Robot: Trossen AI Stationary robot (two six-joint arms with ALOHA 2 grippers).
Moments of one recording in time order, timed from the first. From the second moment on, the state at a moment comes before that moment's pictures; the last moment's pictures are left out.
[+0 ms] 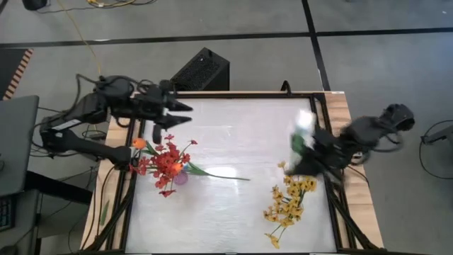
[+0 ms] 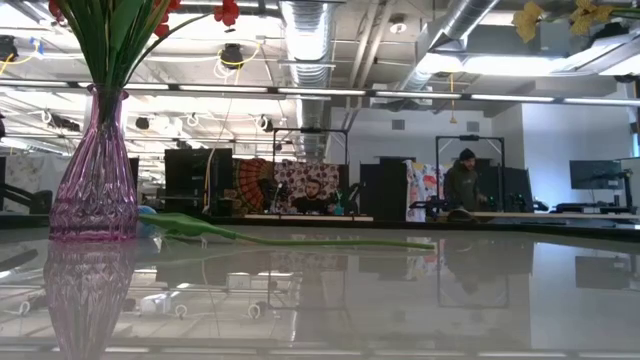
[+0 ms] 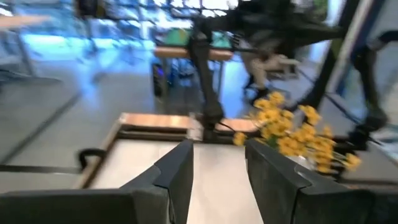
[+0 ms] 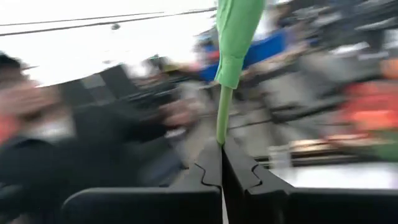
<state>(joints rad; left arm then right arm) 0.15 1.07 1.48 -0.54 0.12 -0.03 0.52 1.00 1.25 -0.13 0.02 0.46</state>
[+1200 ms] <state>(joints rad) 0.15 1.03 1.48 -0.64 -0.02 -0.04 1.37 1.34 1.25 -1.49 1.10 1.90</state>
